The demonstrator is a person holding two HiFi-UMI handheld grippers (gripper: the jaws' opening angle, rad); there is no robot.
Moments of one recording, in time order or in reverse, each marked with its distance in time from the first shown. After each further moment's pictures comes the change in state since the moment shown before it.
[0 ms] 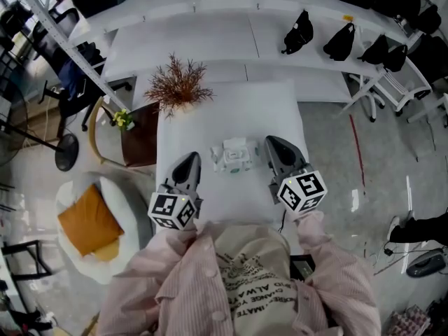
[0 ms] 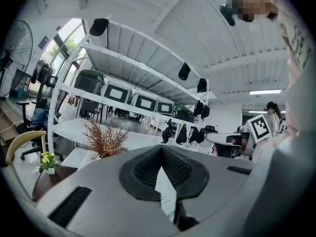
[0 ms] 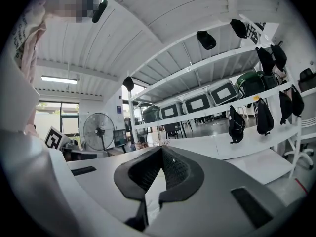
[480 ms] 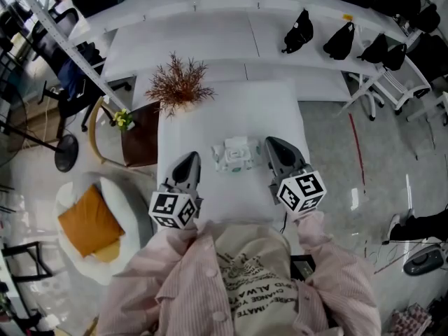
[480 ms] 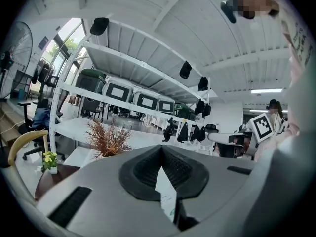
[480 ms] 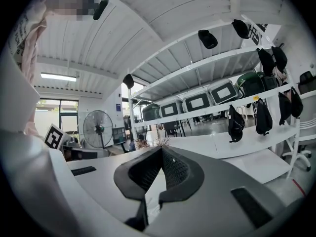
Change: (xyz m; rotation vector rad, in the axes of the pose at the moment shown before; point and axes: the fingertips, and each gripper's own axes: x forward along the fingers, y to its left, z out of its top) left arm -0.004 0.008 -0.004 0.003 0.018 0.011; right arm -0.001 0.007 -0.007 -0.015 0.018 -0.011
